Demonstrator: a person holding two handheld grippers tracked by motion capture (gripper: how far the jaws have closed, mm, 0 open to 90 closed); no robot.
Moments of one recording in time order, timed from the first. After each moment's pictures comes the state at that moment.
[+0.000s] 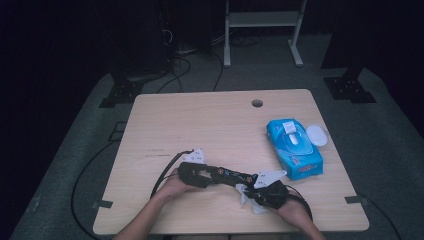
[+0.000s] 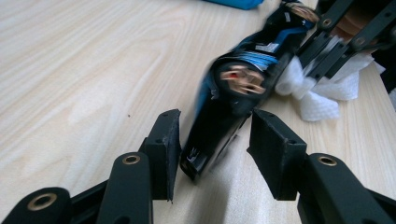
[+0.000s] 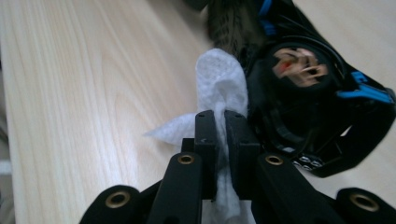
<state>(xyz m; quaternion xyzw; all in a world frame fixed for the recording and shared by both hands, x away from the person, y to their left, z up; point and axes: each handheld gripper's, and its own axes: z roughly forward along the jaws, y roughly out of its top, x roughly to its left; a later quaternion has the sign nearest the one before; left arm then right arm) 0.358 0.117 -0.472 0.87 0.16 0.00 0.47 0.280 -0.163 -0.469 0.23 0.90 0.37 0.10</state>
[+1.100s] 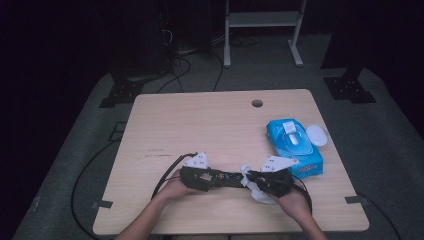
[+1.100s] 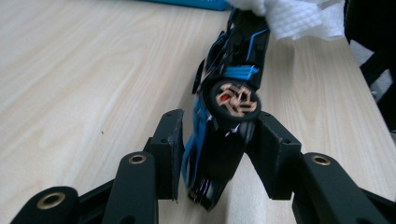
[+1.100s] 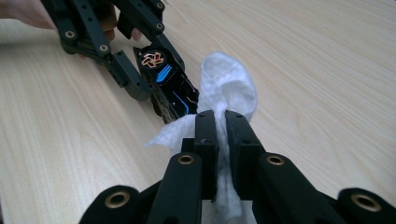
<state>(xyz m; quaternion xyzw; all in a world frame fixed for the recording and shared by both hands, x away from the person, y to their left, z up) 0.347 0.109 -0.465 0.87 0.11 0.02 0.47 0.290 -0.169 -0.425 0.29 0.84 0.42 0.15</state>
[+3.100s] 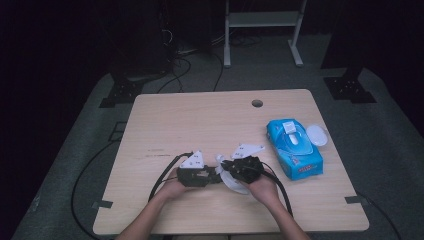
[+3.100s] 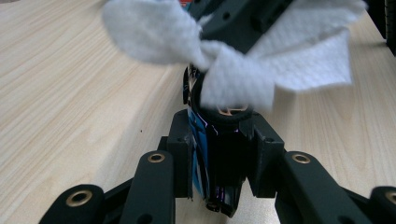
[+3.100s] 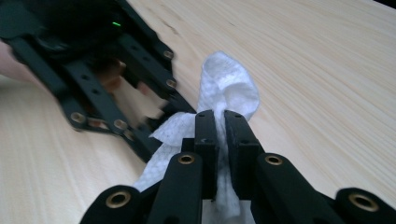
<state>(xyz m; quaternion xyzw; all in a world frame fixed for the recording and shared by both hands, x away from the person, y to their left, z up) 0.352 0.119 -0.471 0.86 0.12 0.06 0.49 0.328 -0.102 -0.423 0.29 0.84 0.43 0.14</state>
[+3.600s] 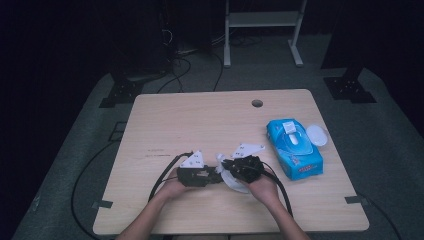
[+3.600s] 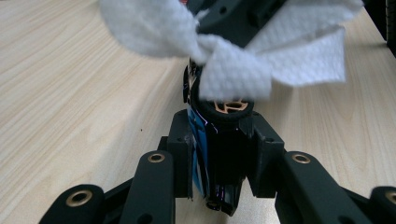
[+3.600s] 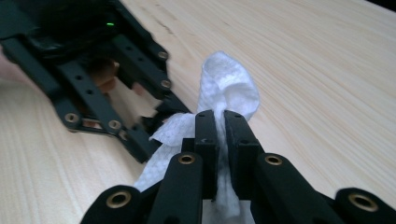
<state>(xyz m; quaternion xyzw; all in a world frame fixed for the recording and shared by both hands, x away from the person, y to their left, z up) 0.353 0.119 -0.471 0.86 0.12 0.06 0.49 0.328 -0.102 -0.423 0.30 0.84 0.43 0.15</state>
